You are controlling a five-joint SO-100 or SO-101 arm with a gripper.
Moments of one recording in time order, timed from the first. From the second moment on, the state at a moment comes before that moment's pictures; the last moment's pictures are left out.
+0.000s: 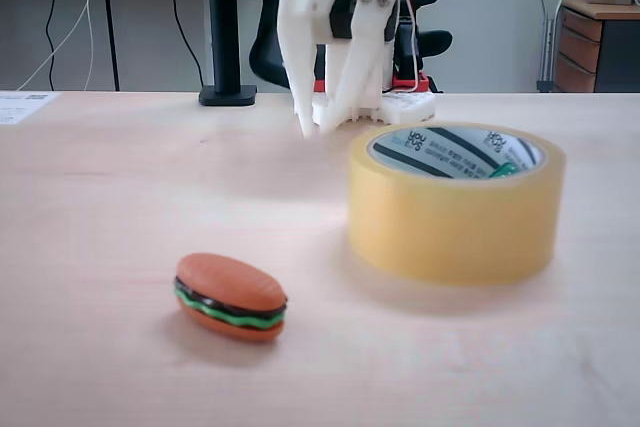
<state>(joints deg) 11.2 193.0 177.0 71.0 -97.0</state>
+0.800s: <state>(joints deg) 11.2 193.0 178.5 78.5 -96.6</state>
